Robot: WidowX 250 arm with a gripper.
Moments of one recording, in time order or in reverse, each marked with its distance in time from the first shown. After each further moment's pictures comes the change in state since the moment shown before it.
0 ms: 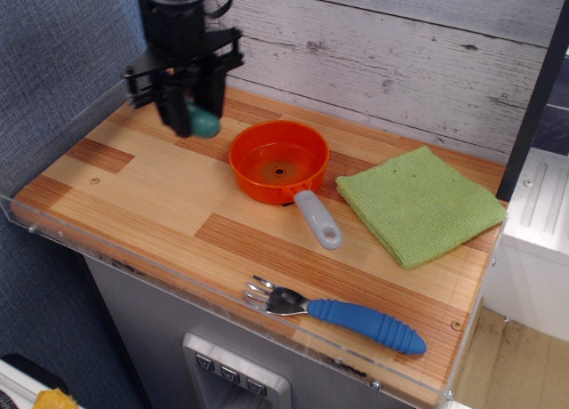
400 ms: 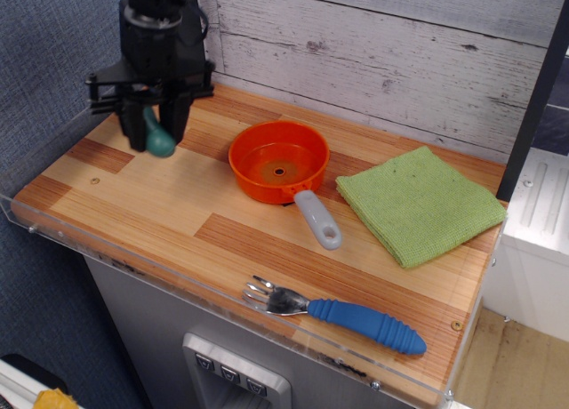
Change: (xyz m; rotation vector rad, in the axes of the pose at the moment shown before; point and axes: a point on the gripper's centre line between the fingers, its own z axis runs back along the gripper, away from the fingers) arm 0.019 0.024 -0.020 0.141 -0.062 -0.223
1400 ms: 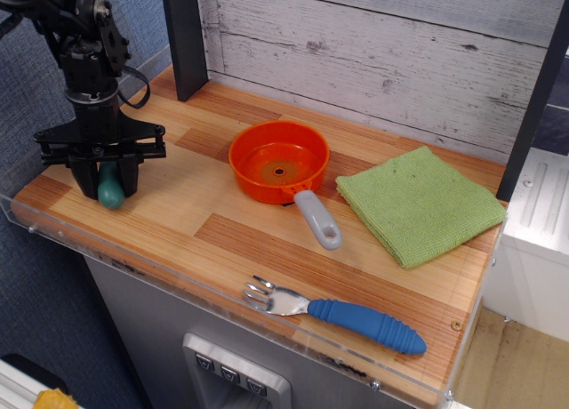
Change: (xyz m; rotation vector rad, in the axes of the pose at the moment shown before) arm 0.013 0.032 -0.056 -0.115 -0.060 -0.287
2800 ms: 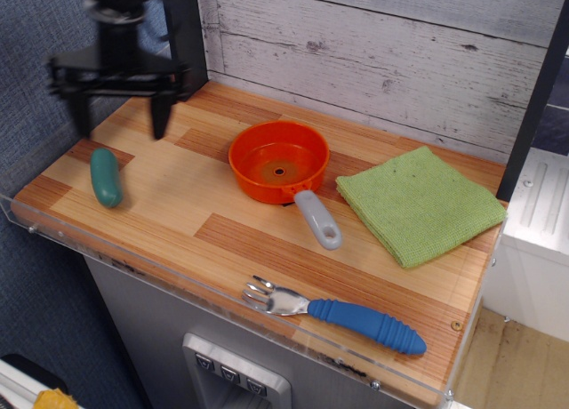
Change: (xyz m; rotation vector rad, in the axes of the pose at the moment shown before) arm -0.002 -0.032 0.078 0.097 -0.043 0.010
